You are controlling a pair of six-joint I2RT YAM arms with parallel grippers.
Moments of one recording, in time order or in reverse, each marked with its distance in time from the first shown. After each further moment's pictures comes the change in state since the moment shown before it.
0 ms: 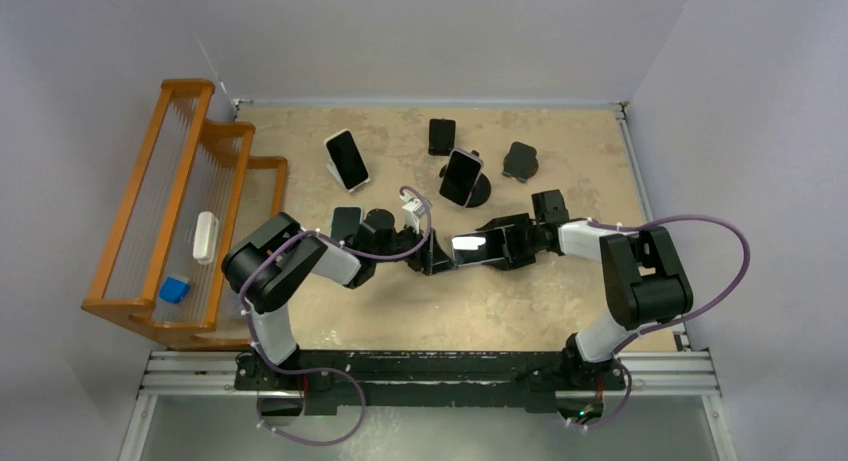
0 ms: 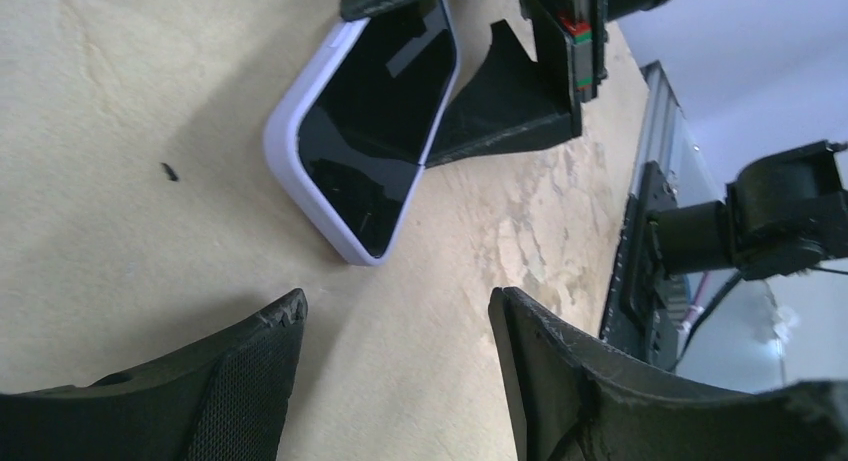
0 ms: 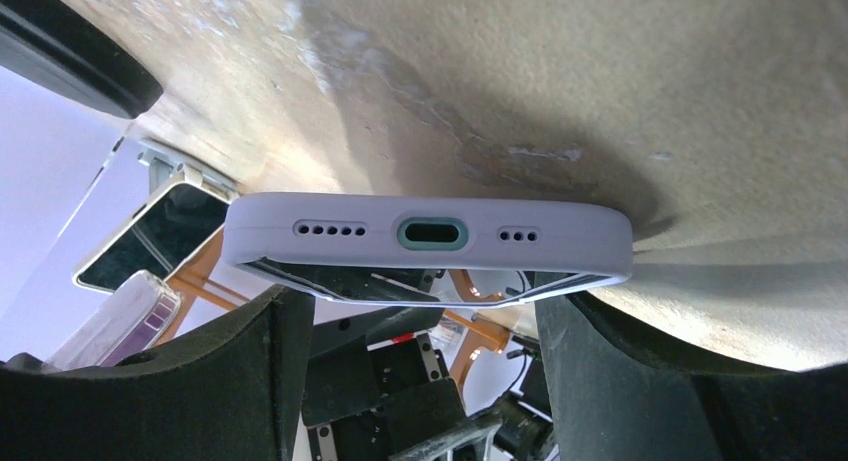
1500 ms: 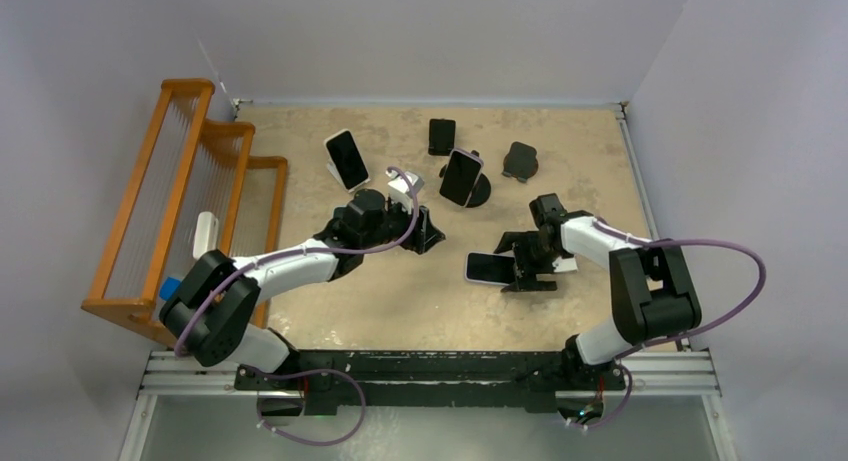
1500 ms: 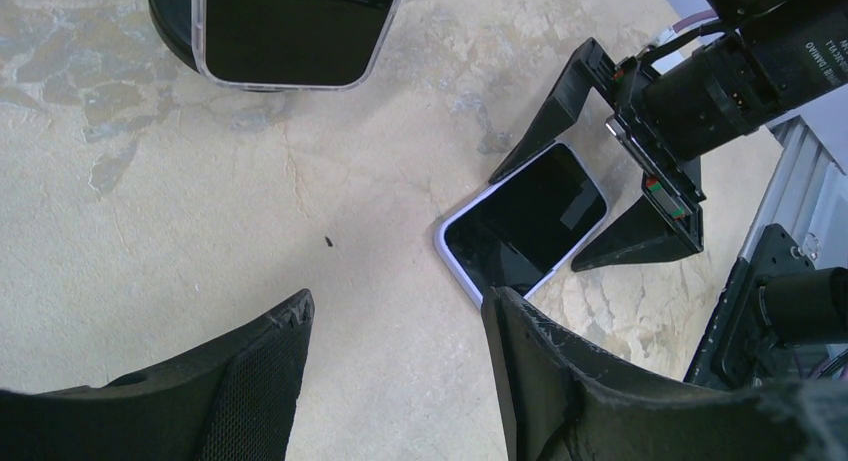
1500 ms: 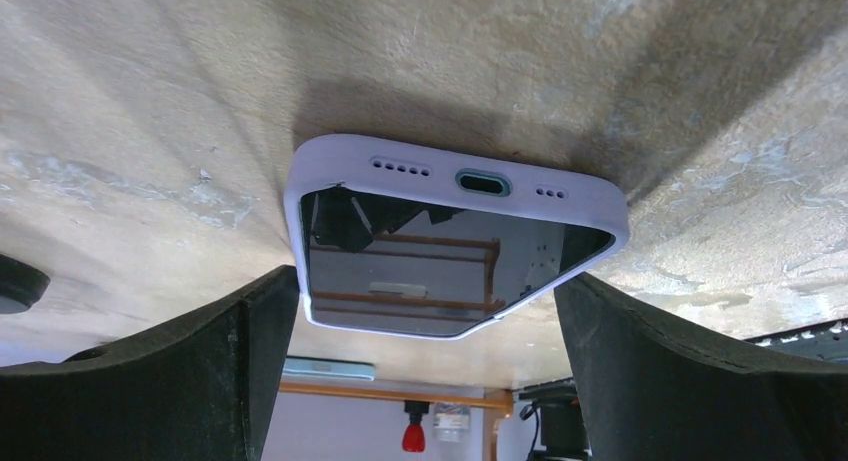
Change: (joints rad) left arm 0.000 -0.376 0.093 -0.472 -0.315 0.266; right arm 0.035 -0.090 0.056 -0.489 0.262 0.142
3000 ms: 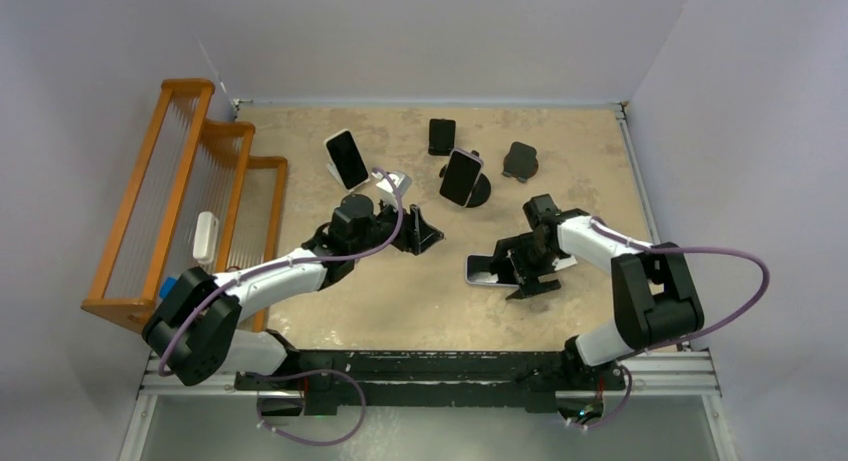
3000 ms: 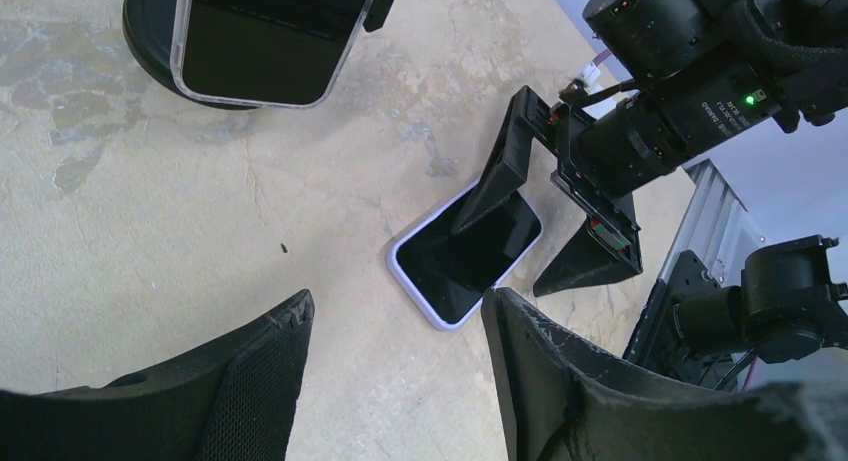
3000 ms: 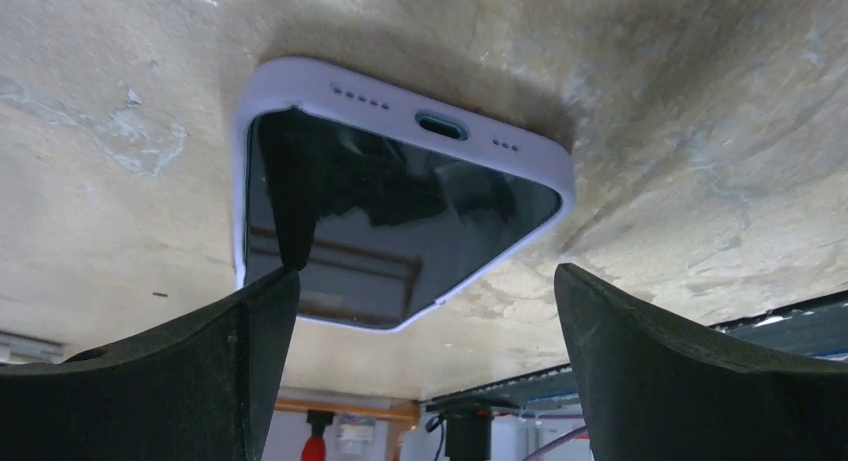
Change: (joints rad) left arm 0.000 -0.111 -0.063 0.045 0.017 -0.124; right arm 0.052 -0.034 0.030 -0.098 0.068 -0.172
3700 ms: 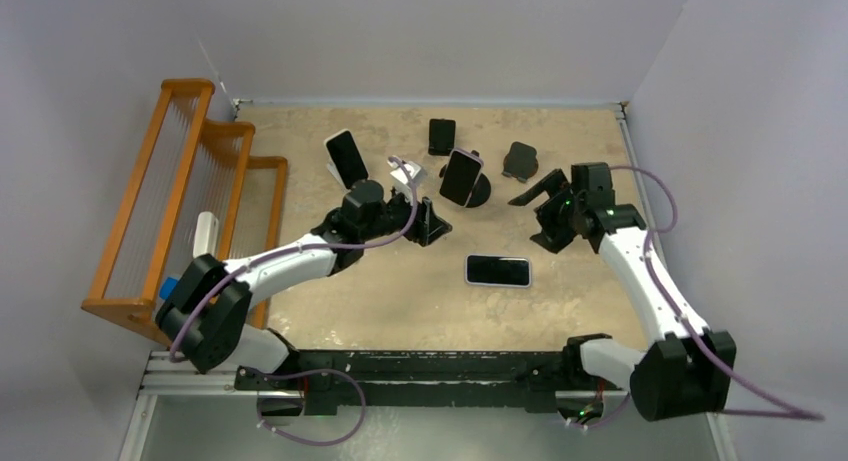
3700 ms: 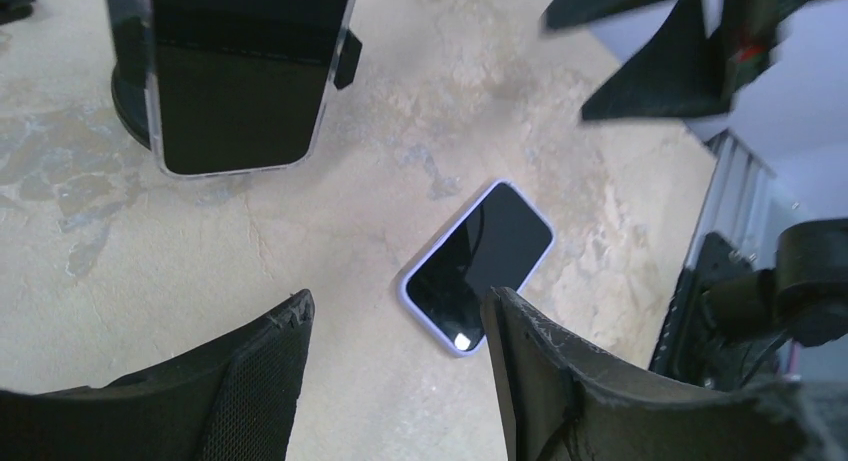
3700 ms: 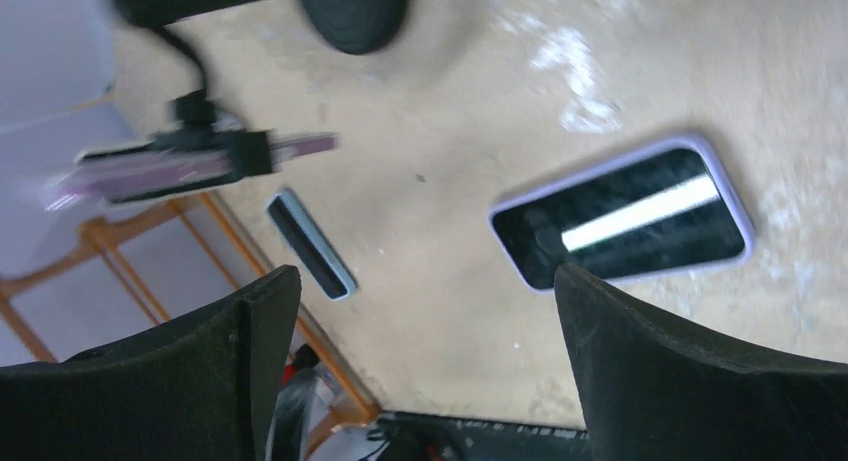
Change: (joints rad) left arm 0.000 0.119 0.138 -0.049 0.070 0.149; right arm -0.153 -0.382 0.156 0.126 -0.031 -0.491
